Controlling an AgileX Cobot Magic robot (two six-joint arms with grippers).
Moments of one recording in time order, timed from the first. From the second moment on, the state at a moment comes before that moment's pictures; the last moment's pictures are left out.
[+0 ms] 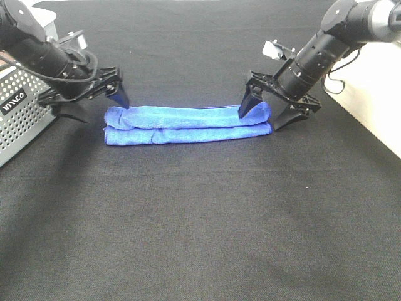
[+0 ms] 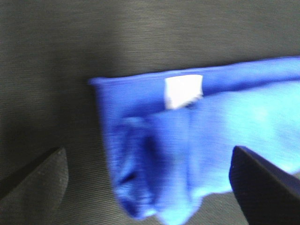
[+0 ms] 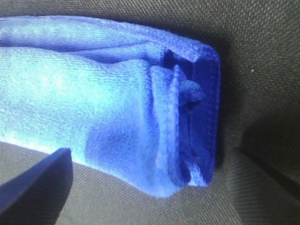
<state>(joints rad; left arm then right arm) -0.13 2.21 -1.60 -0.49 0.65 0.13 0.14 2.38 -1.86 0.51 0.96 -0.22</state>
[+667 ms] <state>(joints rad) -0.14 2.31 -1.60 -0.66 0.65 0.18 0.14 2.38 -1.86 0.51 0.96 -0.22</state>
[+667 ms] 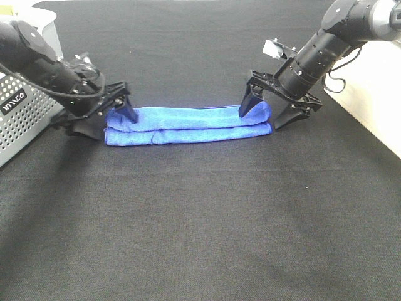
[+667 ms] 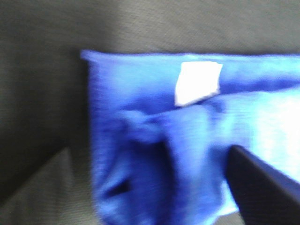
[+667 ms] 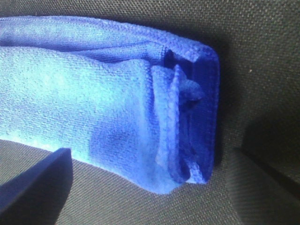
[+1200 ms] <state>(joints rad) -0.16 2.31 -1.60 -0.62 0.63 0.17 0.14 2.36 -1.86 0.44 0.99 -0.19</state>
